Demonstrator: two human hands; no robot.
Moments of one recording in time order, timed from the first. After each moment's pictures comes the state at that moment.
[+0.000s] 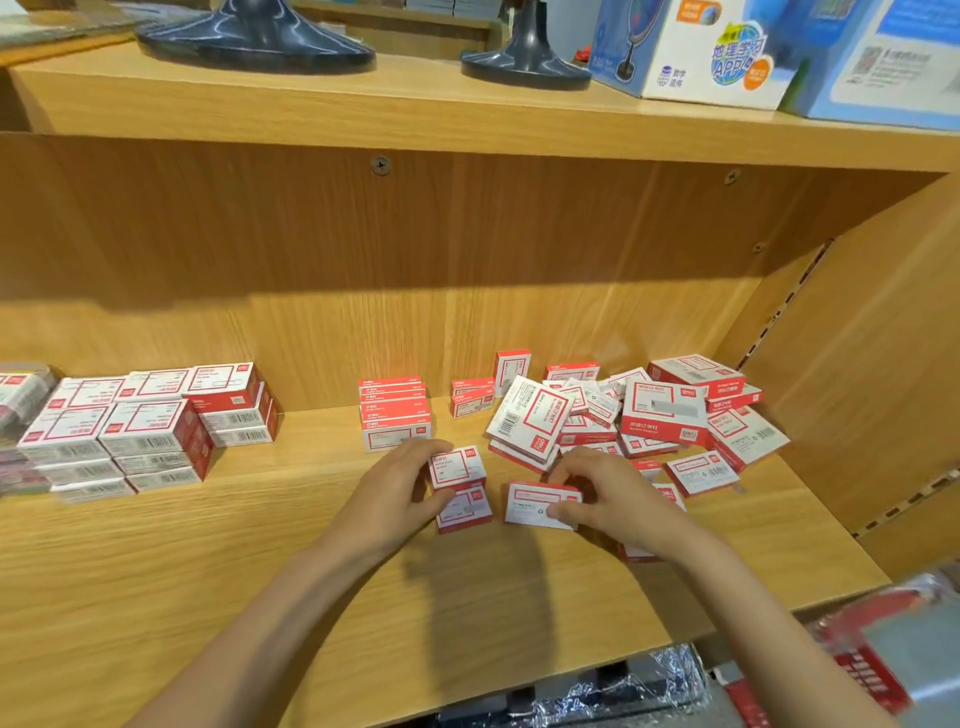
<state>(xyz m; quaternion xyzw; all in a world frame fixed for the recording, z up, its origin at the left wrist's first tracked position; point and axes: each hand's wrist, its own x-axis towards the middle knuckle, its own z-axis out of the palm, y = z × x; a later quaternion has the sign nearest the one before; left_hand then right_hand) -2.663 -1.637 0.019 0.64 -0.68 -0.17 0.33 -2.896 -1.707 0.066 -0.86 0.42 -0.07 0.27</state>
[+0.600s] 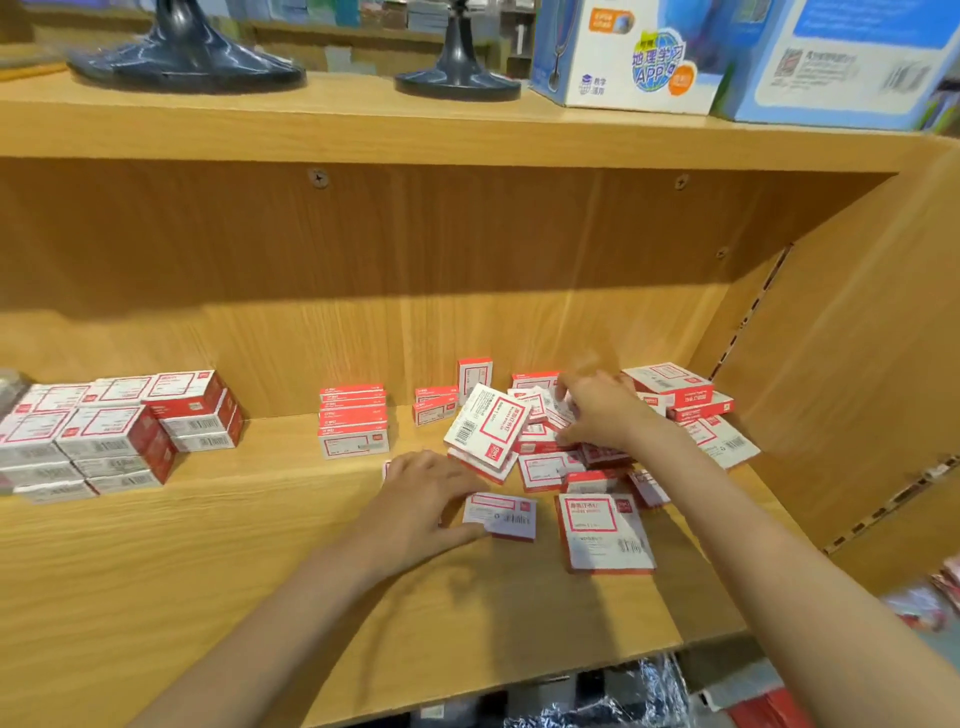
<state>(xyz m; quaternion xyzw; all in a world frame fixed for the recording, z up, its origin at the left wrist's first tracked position) -2.721 -1.657 0.027 0.61 -0.77 -0.10 0.16 -2.909 -1.807 0.093 -0.86 0.50 0.04 0.08</state>
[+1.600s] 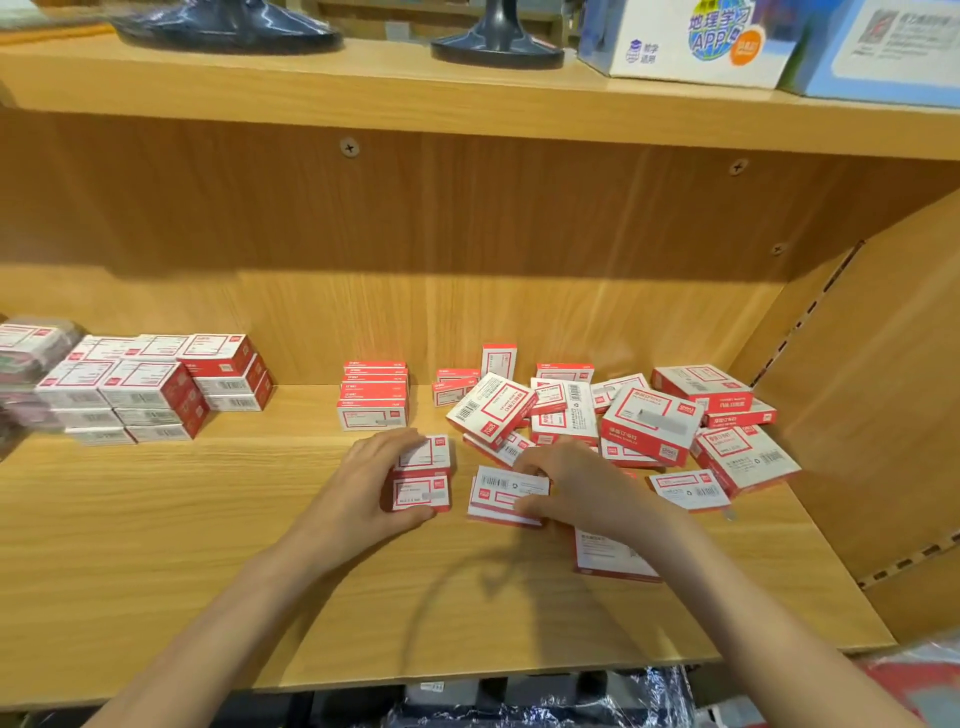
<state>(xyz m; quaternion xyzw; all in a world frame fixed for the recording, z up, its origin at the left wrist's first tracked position) -2.688 -1.621 0.017 0.67 -0.66 -0.11 0.32 -2.904 -1.734 0.070 -0.91 0.34 0.02 0.22</state>
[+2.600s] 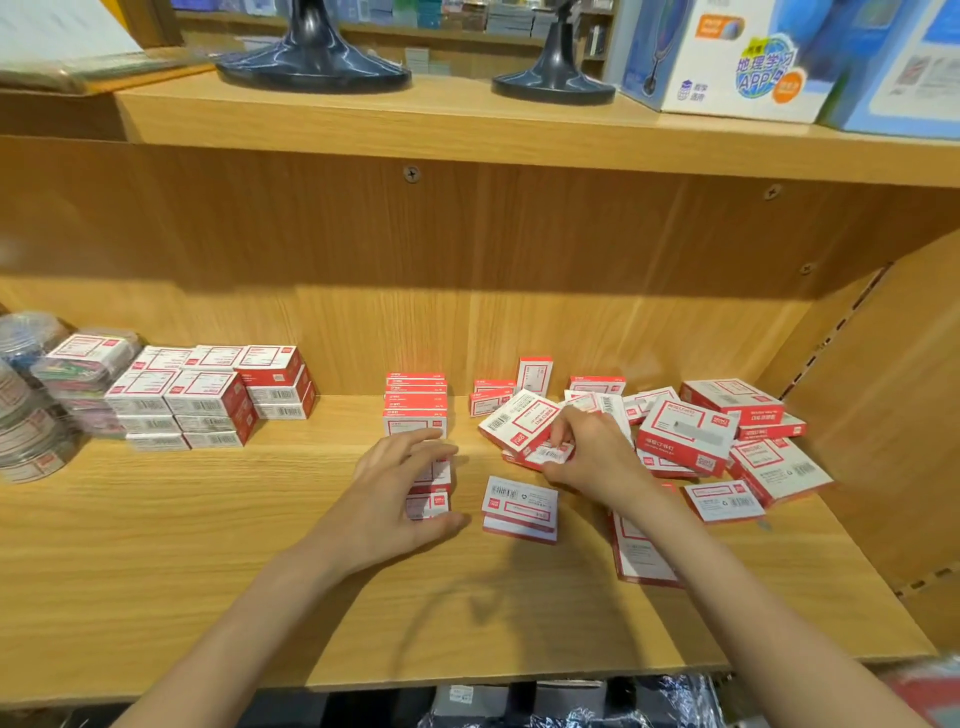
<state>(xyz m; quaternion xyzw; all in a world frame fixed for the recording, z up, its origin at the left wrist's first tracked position) -2.670 -1.604 0.029 0.66 -0.68 -0.10 0.31 -2.869 -1.742 0.070 -0.86 0.45 -0.12 0.21</state>
